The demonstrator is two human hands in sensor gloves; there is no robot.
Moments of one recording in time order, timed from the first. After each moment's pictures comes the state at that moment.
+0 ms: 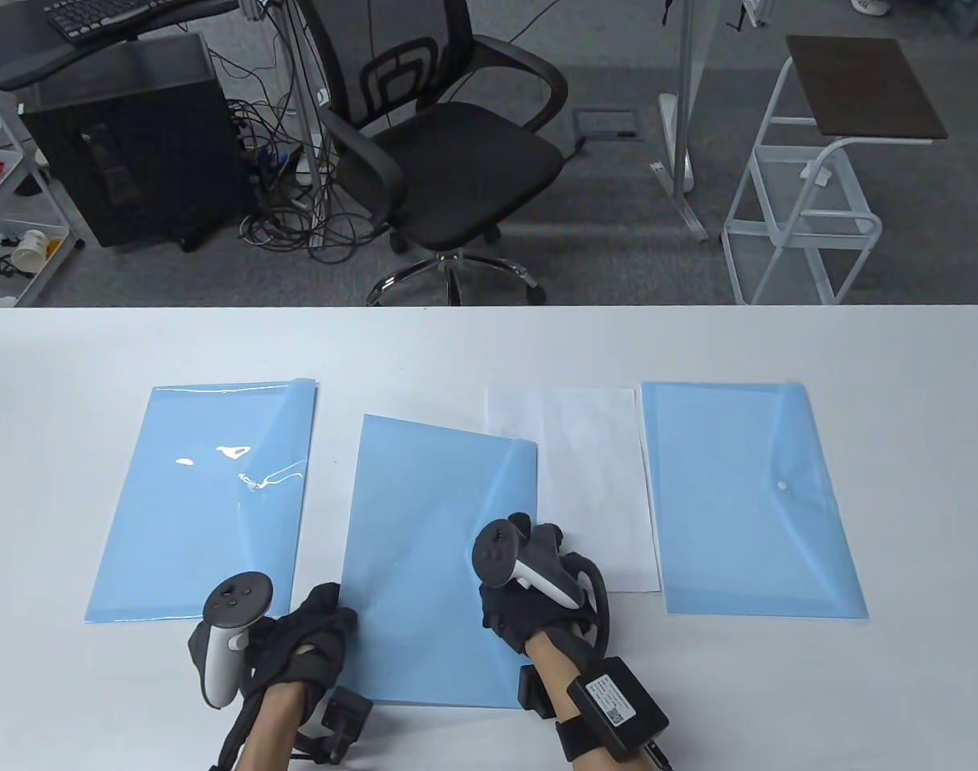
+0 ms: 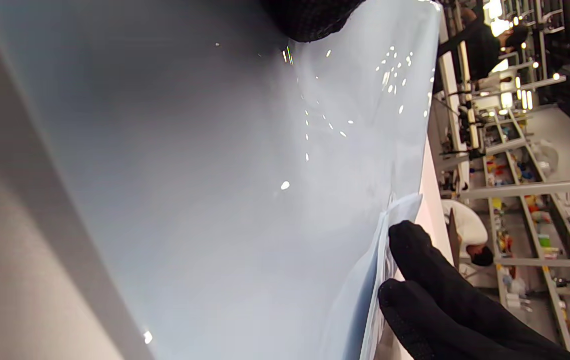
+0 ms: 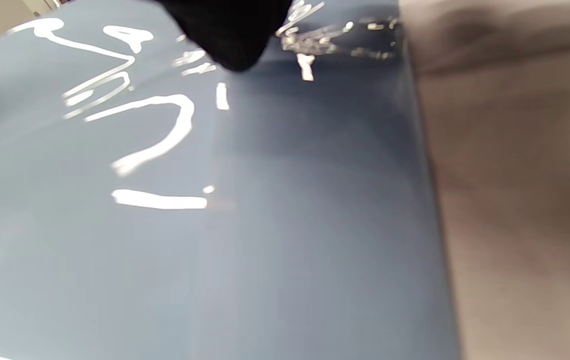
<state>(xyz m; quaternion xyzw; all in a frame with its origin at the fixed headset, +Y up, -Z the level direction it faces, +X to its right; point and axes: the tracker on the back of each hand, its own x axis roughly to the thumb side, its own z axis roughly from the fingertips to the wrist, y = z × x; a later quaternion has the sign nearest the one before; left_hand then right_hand) -0.251 -0.783 -0.229 -0.23 0.16 0.57 0.77 0.019 -0.773 -0.297 0.08 0.24 0.96 0.11</state>
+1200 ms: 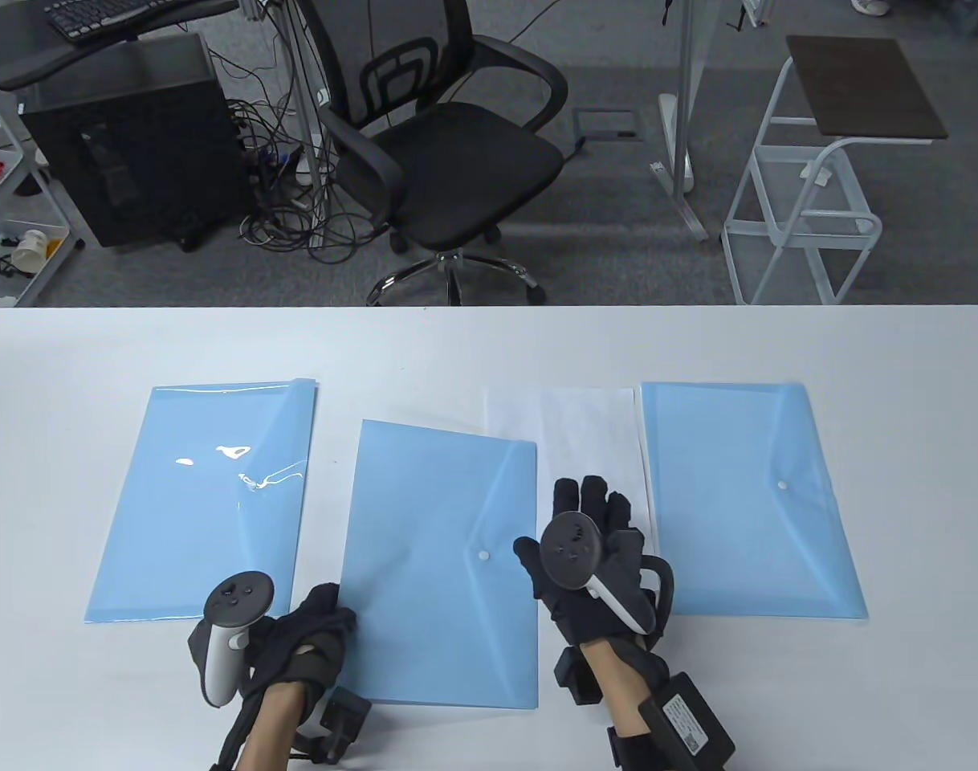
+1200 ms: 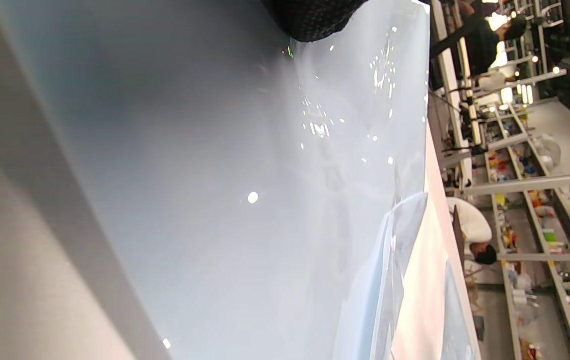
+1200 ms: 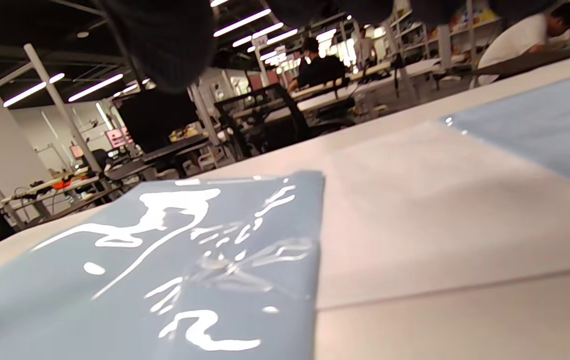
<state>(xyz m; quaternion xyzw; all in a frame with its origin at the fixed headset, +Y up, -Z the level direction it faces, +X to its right) -0.252 -0.787 -0.232 -0.23 0.16 0.56 0.78 0.094 -0.702 -0.276 0.00 0.01 0.99 0.16</state>
